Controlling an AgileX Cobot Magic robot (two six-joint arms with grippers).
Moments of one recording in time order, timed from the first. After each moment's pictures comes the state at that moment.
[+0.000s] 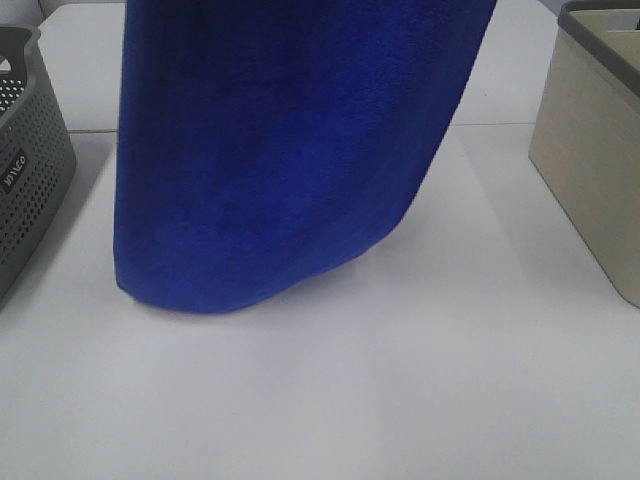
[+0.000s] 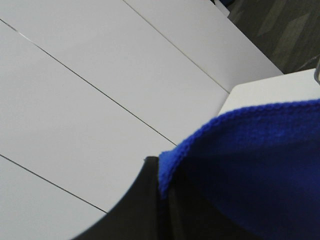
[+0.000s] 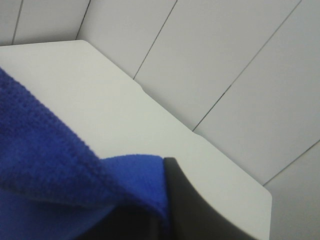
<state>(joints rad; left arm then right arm) -0.64 1.47 -1.82 0.23 0.49 0.63 0.38 1.16 -1.46 0.00 0.55 -0.56</state>
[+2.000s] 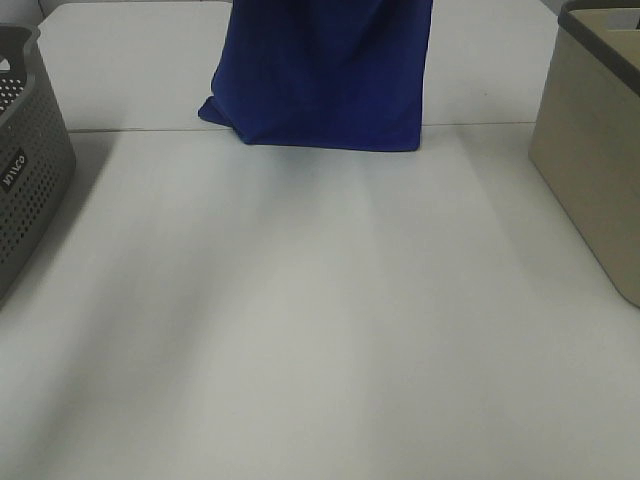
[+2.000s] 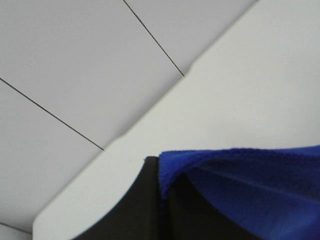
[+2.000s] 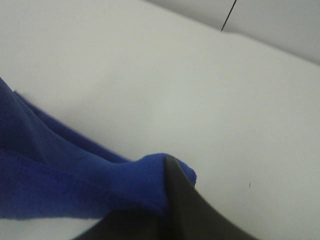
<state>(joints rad) -0.41 2.37 -2.64 0.21 0.73 0.43 0.23 2.14 -2.24 0.03 0.76 -0.30</state>
